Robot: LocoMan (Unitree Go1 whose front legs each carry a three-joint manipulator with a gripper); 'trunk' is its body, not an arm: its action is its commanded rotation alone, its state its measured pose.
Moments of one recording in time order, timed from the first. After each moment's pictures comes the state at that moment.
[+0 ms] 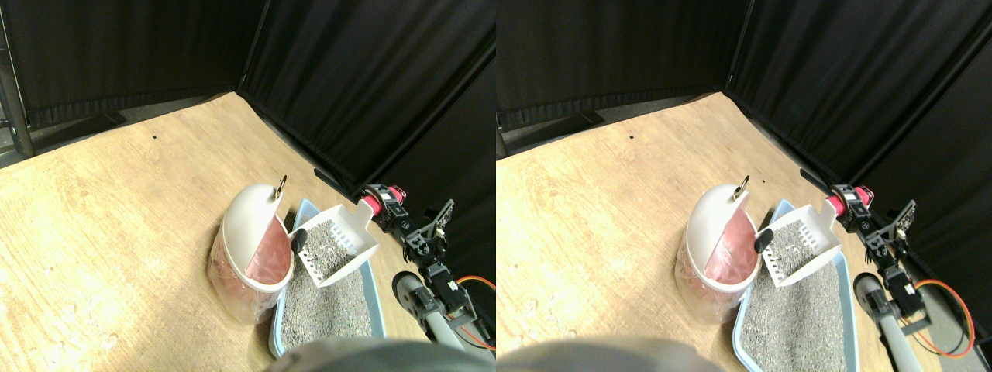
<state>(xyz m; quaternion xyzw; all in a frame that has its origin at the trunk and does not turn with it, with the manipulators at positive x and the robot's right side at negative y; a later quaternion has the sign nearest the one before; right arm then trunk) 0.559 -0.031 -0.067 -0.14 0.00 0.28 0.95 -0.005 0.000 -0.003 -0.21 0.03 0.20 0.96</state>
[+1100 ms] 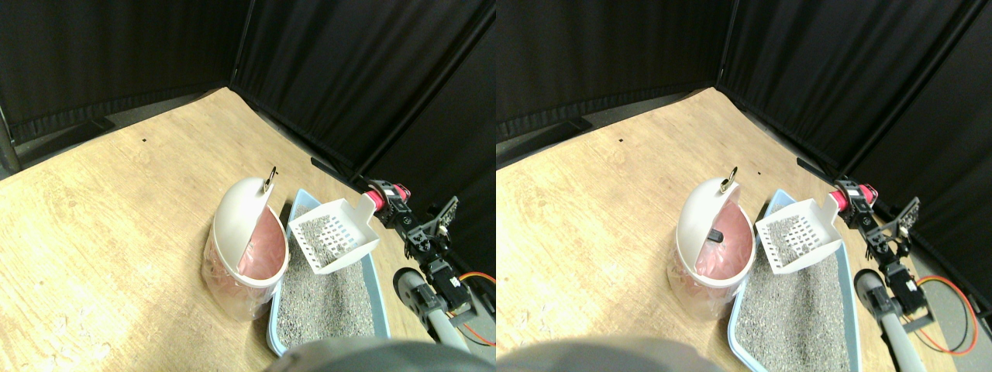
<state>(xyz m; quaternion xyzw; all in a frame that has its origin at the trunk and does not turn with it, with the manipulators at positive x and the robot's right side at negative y) 0.560 -0.064 -0.075 -0.09 0.00 0.23 0.97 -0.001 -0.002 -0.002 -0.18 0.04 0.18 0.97</state>
